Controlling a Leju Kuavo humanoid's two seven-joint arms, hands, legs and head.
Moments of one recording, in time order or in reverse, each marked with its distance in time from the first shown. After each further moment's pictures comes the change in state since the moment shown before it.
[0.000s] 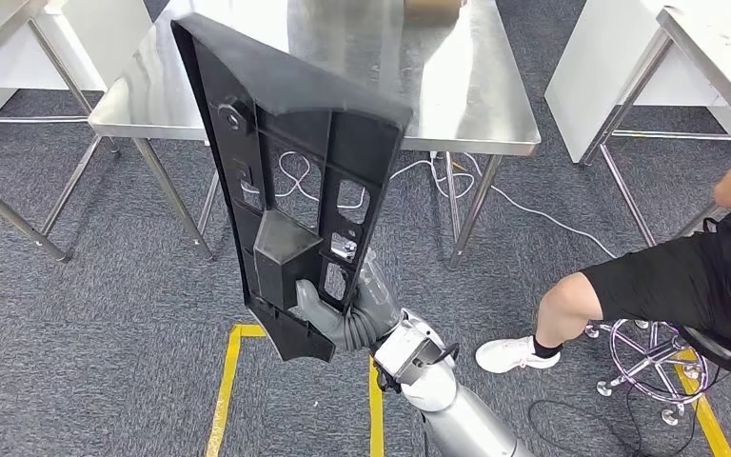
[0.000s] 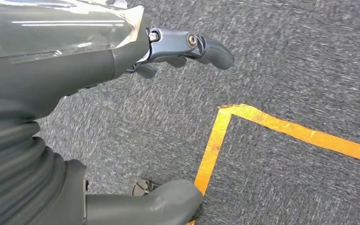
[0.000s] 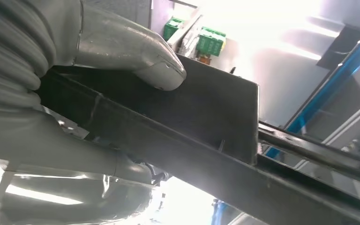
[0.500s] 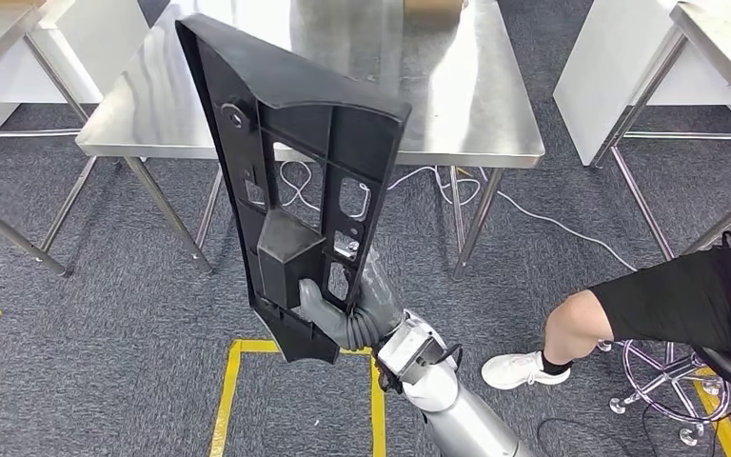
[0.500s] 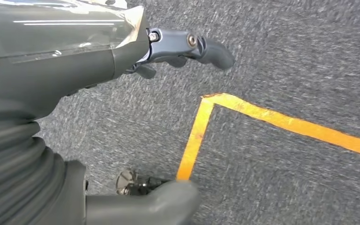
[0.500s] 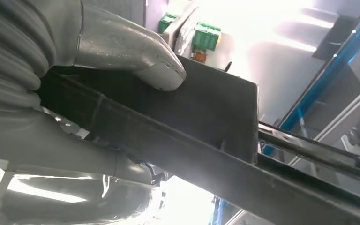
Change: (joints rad) left arm 0.000 -0.004 0.000 0.000 -0.009 -0.002 -0.005; right arm 0.006 0.000 -0.001 -0.002 0.008 0.000 -0.002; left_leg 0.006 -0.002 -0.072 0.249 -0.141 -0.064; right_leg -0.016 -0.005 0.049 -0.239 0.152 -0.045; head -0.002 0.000
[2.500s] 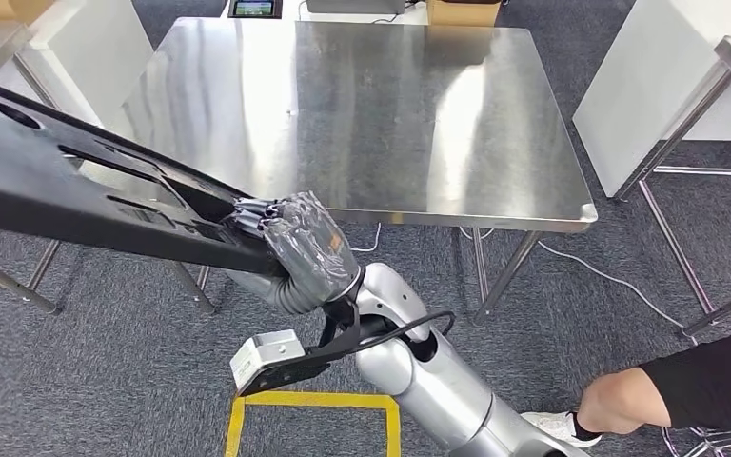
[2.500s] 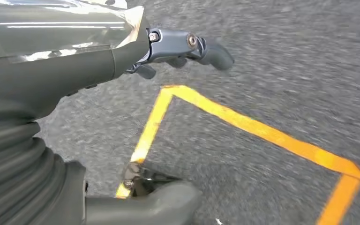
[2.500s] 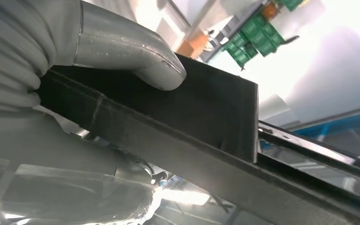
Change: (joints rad) left arm -0.007 -0.013 0.082 -0.001 0.011 0.006 0.041; right arm -0.221 0.065 0.101 -0.029 0.590 -0.112 0.288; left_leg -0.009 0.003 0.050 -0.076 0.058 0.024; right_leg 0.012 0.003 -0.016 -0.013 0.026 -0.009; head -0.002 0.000
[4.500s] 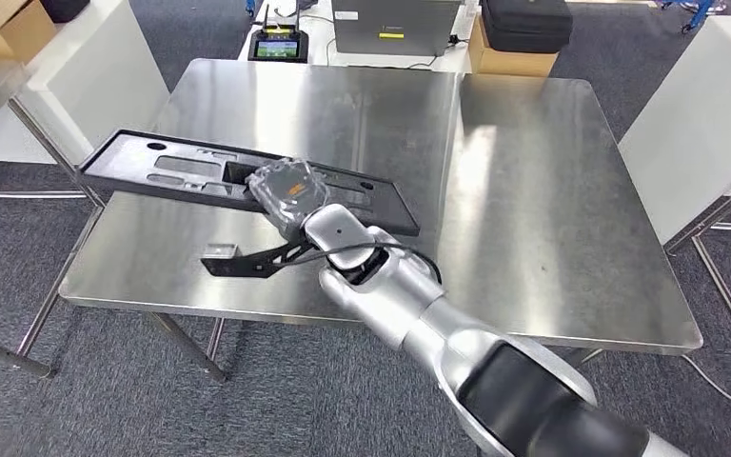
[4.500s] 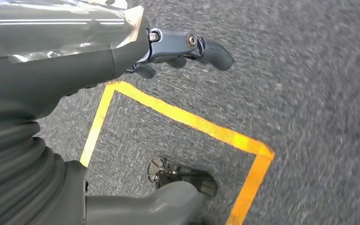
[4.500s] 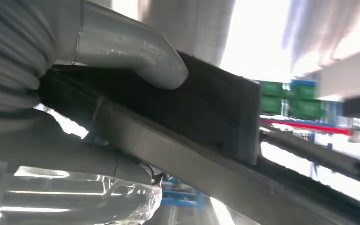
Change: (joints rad) left arm 0.004 -0.004 0.036 0.001 -0.112 -0.039 0.036; right arm -0.437 0.100 0.063 0.840 0.534 0.031 0.387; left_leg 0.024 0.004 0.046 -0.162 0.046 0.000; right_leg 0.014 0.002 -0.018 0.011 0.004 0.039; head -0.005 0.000
